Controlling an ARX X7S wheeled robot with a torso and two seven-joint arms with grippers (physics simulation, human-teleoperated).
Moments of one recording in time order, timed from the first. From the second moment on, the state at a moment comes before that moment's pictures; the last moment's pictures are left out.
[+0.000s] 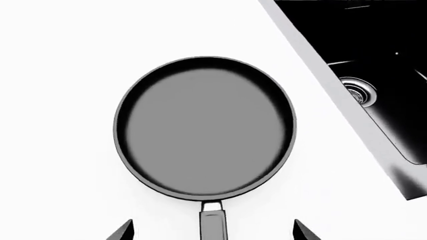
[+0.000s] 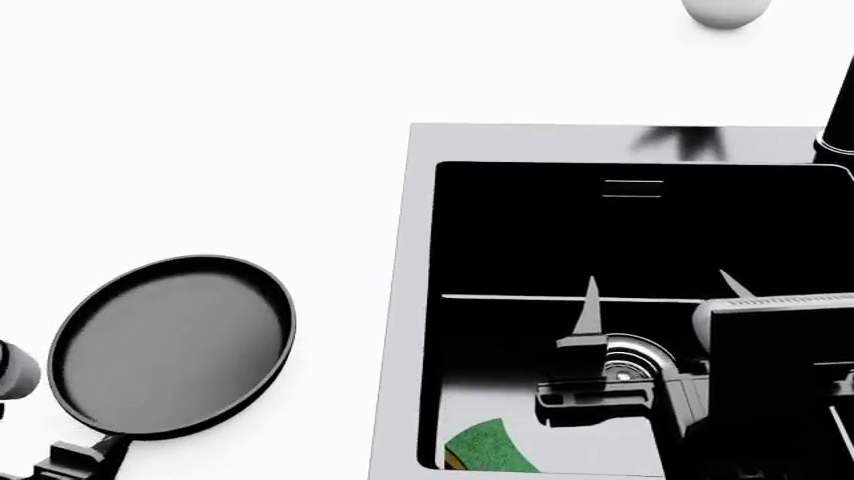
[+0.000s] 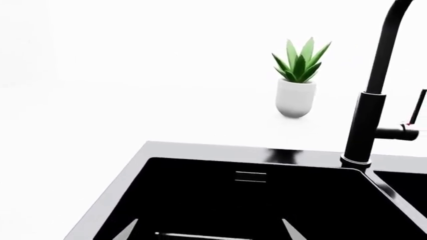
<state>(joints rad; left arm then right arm) -0.63 -0.71 0.01 0.45 -1.94 -1.39 -1.10 0.39 0.64 -0.20 -0.42 0.77 0.56 0.39</state>
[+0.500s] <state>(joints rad) -0.72 -0.73 0.21 0.31 -2.01 -1.42 -1.12 0.37 0.64 -0.19 -0.41 0.77 0.55 0.39</state>
